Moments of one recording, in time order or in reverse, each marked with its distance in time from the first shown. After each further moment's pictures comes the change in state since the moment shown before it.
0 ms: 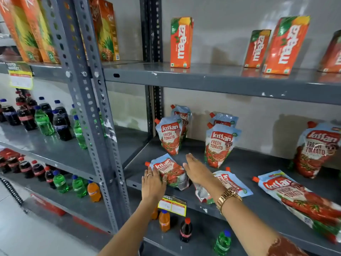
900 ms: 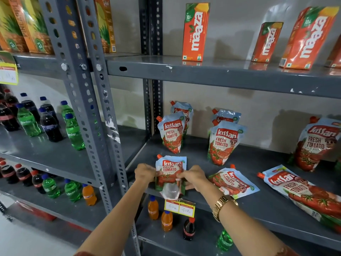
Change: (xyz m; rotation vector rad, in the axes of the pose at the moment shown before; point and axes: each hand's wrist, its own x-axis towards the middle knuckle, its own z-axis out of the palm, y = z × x) left_hand 0.072 -0.033 -0.030 -0.694 -0.095 -0.362; right_hand 0.000 -0.048 0.026 0.857 0.005 0.575
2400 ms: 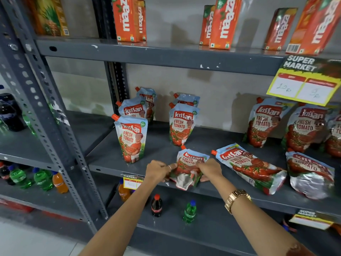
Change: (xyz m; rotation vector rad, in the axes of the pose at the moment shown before) left_hand -0.129 0.007 0.140 0.176 -0.246 0.235; right_hand -0.010 0.095 -0.172 -0.112 0.265 0.034
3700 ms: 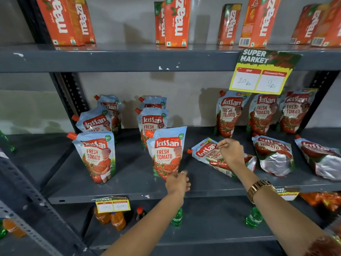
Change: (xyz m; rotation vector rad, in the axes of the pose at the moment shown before) left_hand -0.030 0.040 0.114 -0.533 -0.160 -0.249; right_hand 0.022 0.032 -0.120 -0.041 0.560 -0.292
